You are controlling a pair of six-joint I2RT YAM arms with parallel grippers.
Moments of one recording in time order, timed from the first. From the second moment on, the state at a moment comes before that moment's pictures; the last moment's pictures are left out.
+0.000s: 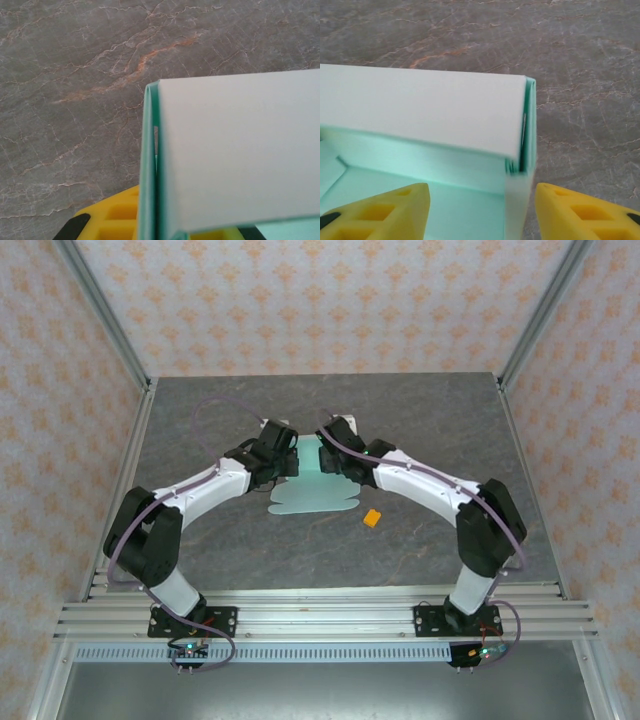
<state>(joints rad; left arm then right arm) -0.49 1.63 1.11 -0.37 -0.18 -0.47 0.75 1.71 1.34 -0.54 0.32 0.49</state>
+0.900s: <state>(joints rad) -0.39 2.10 1.72 -1.22 0.00 0.17 0.56 1.44 1.16 -0.54 0.09 0.47</state>
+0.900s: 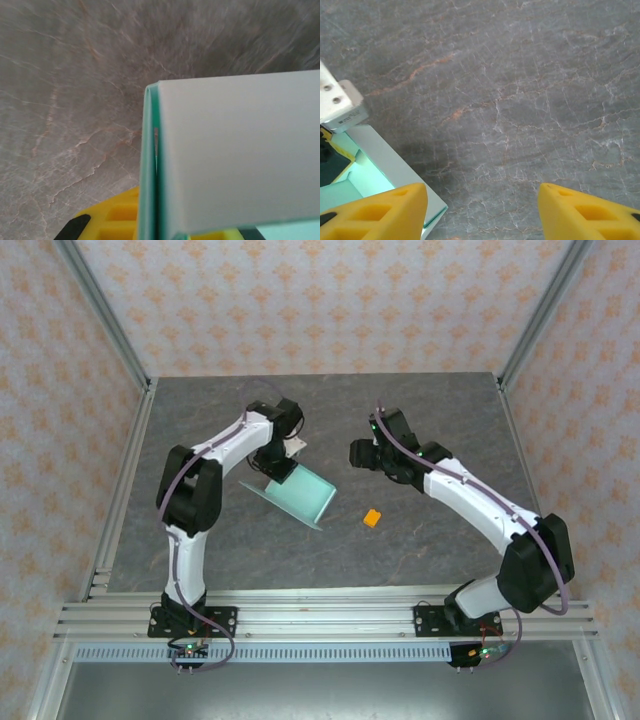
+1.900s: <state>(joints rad) -0.31 2.02 2.10 -1.26 0.08 0.08 0.56 1.77 1.11 -0.34 -0.32 0.53</state>
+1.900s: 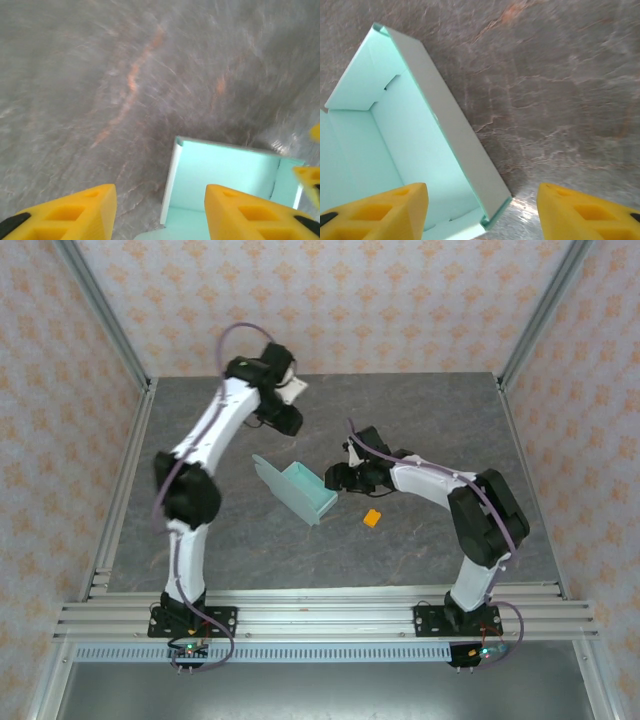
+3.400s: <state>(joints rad) -0.33 1.82 0.94 -0.06 0.21 -0.93 0.49 1.84 1.04 -0.19 -0.56 0.81</state>
